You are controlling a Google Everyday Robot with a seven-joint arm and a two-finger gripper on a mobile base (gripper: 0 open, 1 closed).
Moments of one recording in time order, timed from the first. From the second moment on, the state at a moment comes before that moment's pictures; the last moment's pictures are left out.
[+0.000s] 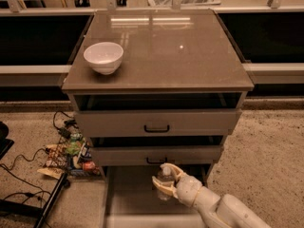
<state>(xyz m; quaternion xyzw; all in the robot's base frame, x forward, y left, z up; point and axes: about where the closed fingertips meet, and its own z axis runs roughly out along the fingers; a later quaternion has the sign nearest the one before) 0.493 -0.051 0.525 -0.33 0.63 0.28 0.64</state>
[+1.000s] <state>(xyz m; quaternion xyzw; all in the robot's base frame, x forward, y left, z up) 0.489 0.008 0.374 -0.35 0.63 0.36 0.59</state>
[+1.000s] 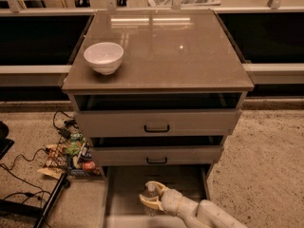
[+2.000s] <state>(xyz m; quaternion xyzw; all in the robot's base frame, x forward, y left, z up) 0.499 0.024 0.335 -0.37 0.63 0.37 0.57</state>
